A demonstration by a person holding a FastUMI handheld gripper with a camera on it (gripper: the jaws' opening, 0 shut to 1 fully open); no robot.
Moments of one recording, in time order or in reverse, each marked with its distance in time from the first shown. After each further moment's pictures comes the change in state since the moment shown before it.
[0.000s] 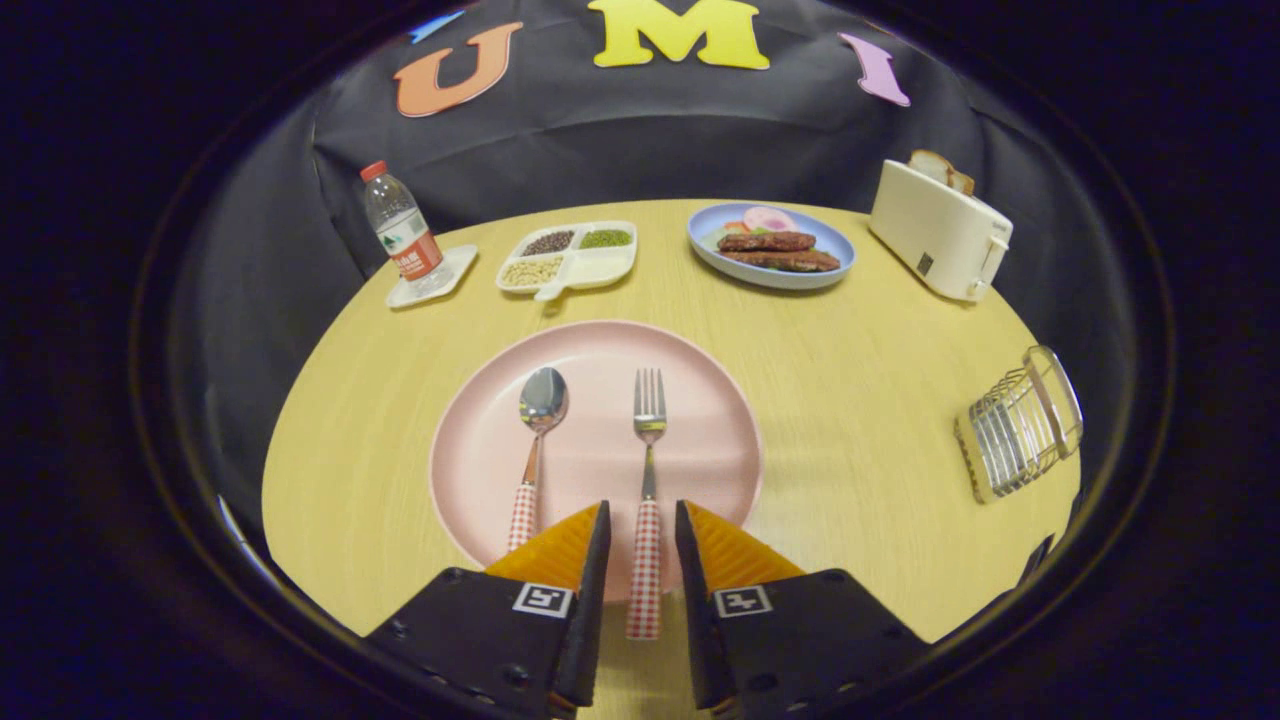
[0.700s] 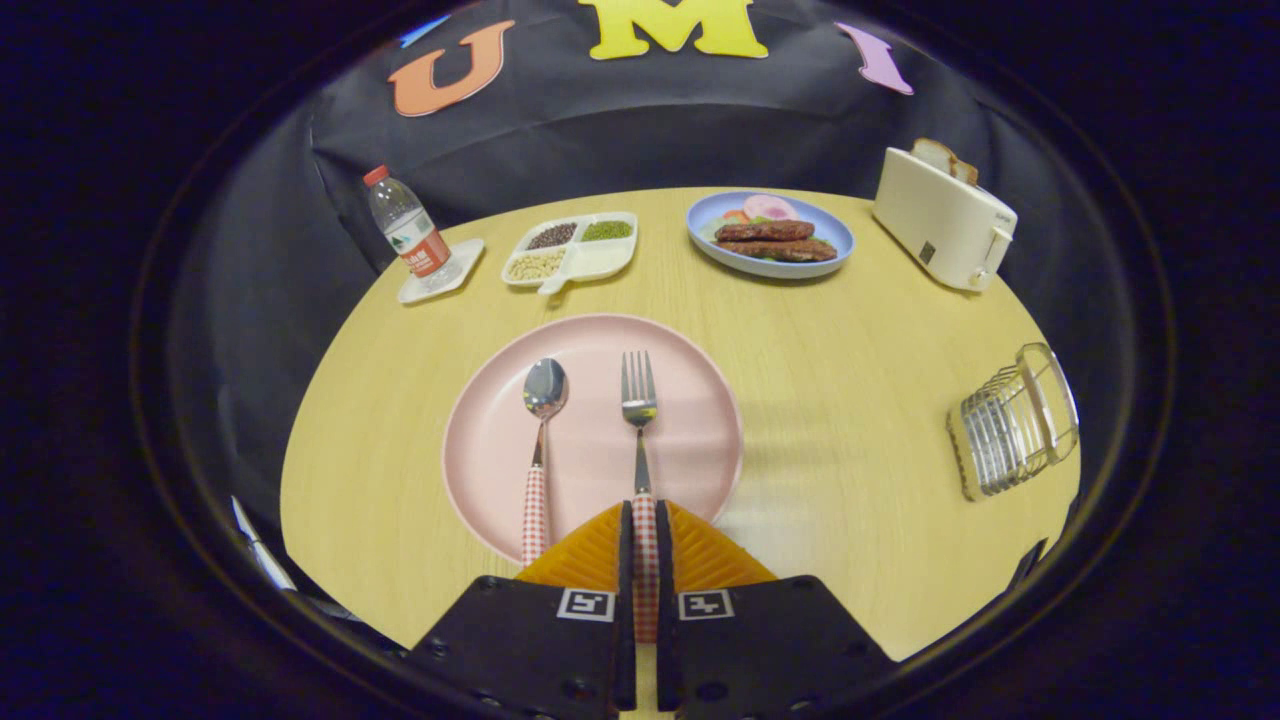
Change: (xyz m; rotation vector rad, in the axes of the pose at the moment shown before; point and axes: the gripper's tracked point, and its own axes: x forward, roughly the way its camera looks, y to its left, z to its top) arm -0.037 -0.017 0.006 -0.001 0.039 0.056
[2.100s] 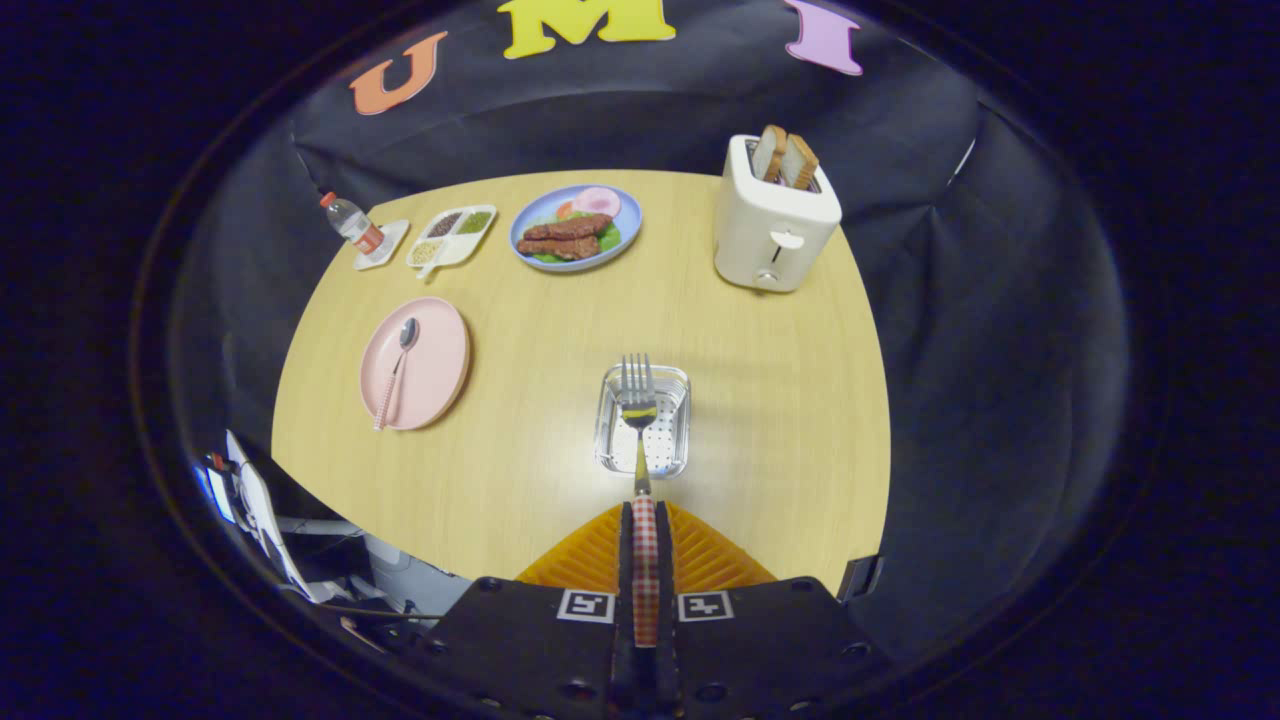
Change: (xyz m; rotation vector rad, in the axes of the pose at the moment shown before) arm -0.171 -0.278 0.046 -0.092 0.312 -0.092
